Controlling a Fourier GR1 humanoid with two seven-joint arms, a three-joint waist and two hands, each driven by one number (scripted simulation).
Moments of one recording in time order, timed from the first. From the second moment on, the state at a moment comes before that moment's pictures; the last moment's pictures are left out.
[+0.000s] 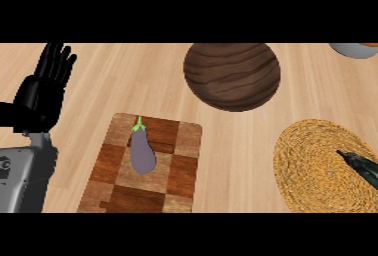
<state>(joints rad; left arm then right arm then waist) -0.38 0.28 0.12 -1.47 0.15 0.01 -0.01 -0.82 -0.85 -0.16 -0.86 0.66 0.40 -0.74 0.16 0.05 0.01</state>
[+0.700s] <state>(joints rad) -0.37 0.28 0.13 -1.45 0.13 0.03 -0.01 -1.18 -0.74 -0.06 -0.59 0.54 0.53 -0.68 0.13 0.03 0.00</state>
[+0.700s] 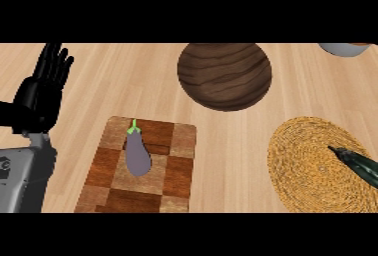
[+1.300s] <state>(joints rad) -0.33 0.28 0.15 -1.47 0.14 0.03 -0.01 -1.35 -0.50 0.09 -0.44 0.59 0.52 -0.64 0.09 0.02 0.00</state>
